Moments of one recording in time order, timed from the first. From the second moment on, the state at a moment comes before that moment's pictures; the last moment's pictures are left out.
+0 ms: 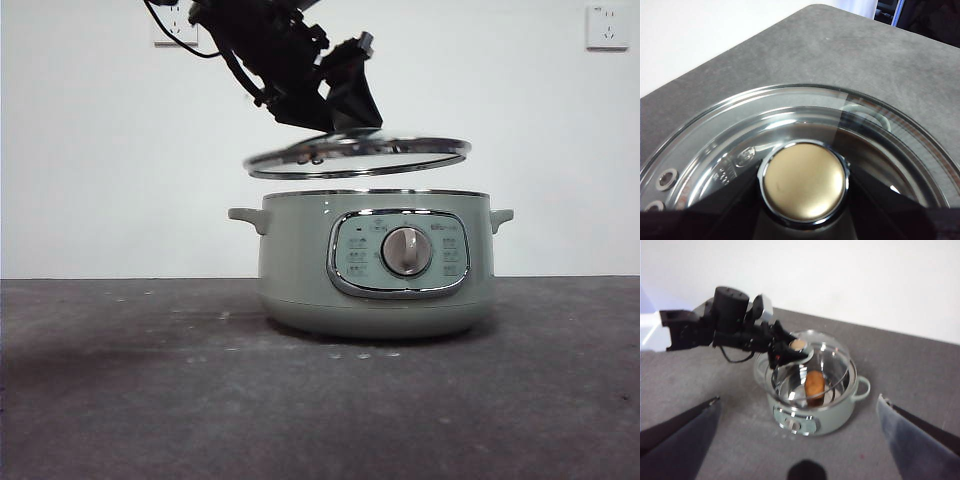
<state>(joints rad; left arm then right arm) -0.55 1.90 1.64 -0.18 0.27 0.13 0.46 0.99 1.96 -1.35 -0.05 0.02</state>
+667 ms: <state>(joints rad) -0.57 1.96 1.64 -0.11 0.23 0.13 0.46 0.82 1.73 -1.35 -0.05 0.10</state>
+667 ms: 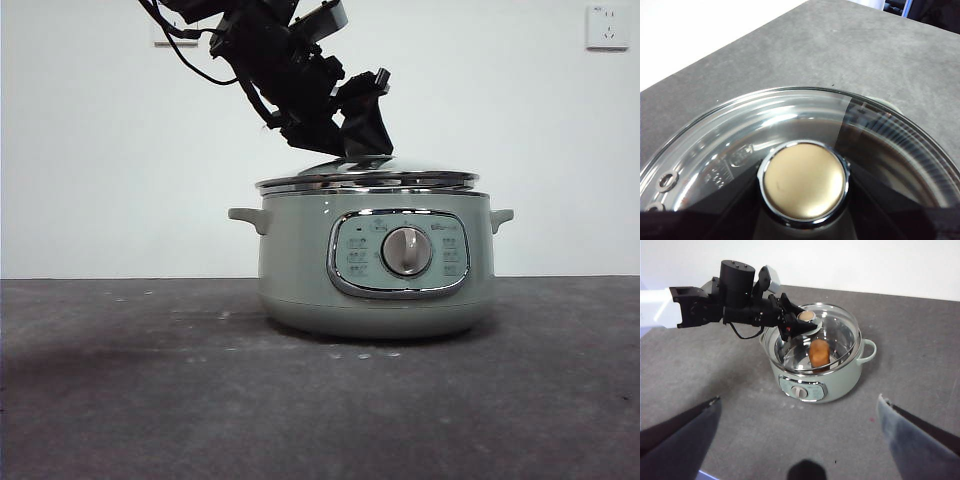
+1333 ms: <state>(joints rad) -0.58 1.98 1.64 -0.10 0.23 0.13 0.46 0.82 1.70 -1.35 -0.05 0.10</state>
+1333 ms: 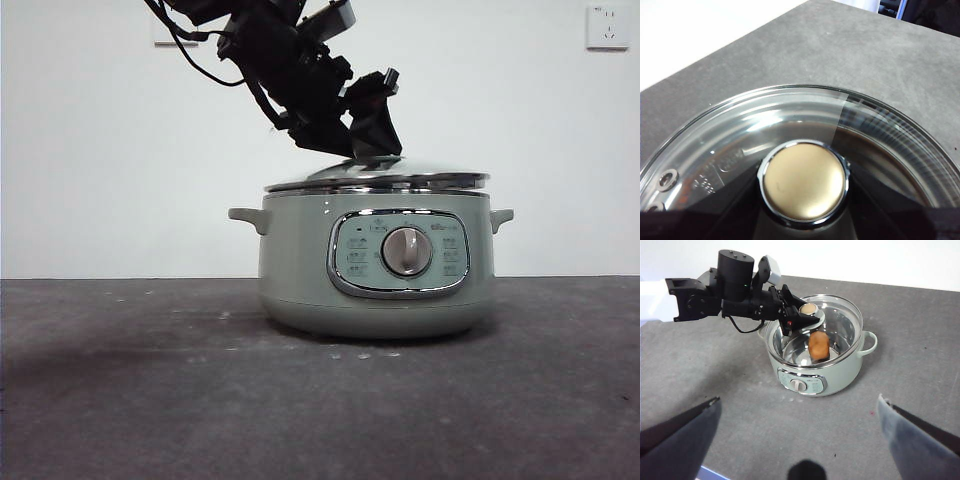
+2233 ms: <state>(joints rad) -0.59 2.00 1.67 -0.16 0.21 0.14 0.46 0.82 1.70 -1.35 -0.05 0.10</state>
